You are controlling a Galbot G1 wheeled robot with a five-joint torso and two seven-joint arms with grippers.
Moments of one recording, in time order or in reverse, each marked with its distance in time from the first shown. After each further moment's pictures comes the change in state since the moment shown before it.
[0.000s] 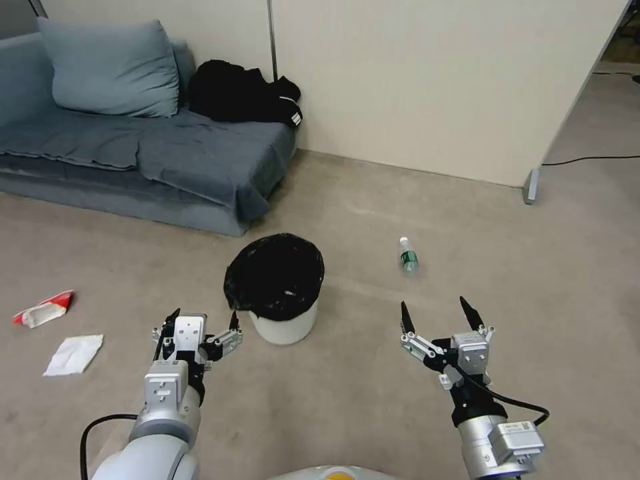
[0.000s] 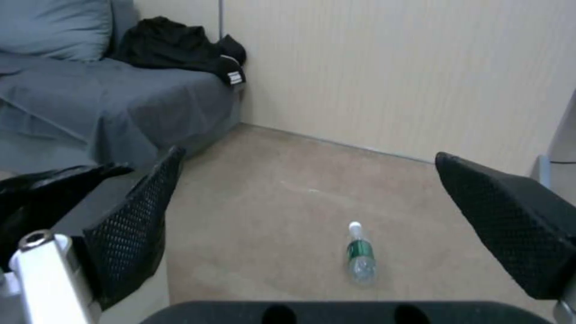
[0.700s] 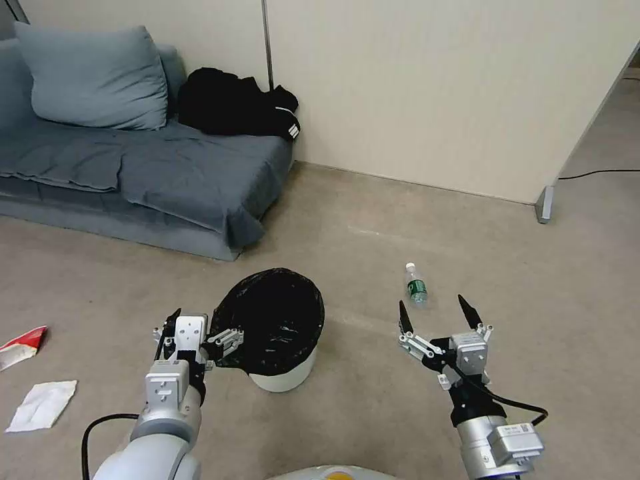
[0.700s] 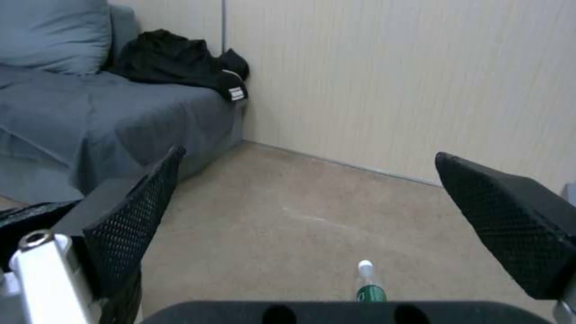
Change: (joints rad) left arm -0.007 0.000 0.003 0.006 -0.012 0.000 0.000; right arm 0.001 0.000 -0.002 -0.009 -0.006 0.042 -0.015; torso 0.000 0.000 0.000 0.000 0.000
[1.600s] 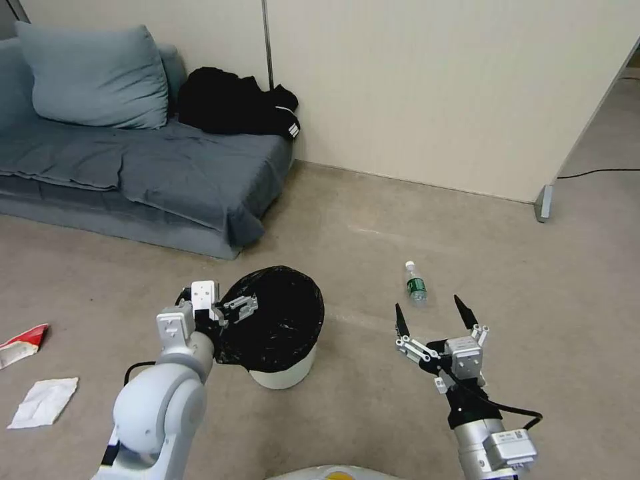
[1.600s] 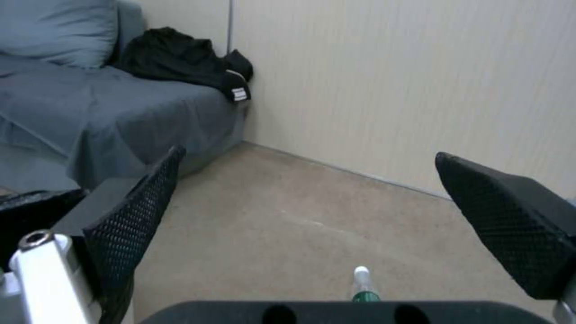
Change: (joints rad) left arm -0.346 0.104 -0.016 0.245 -0.416 0.168 -0.108; right arm 0.008 0.000 0.015 -0.039 -0.031 0.057 -0.021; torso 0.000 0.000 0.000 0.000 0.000
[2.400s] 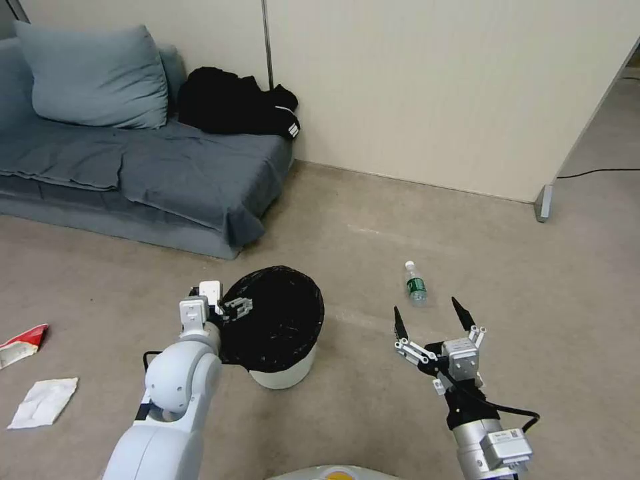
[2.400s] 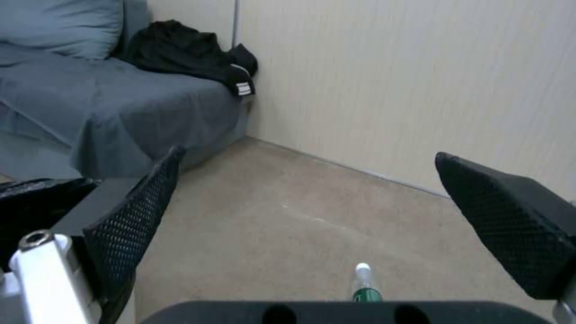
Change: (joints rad) left arm -0.086 -0.011 0.028 0.196 0.071 -0.002 -0.023; right arm 0.003 0.000 0.002 -0.011 -0.016 0.003 -0.012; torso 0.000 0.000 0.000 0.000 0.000
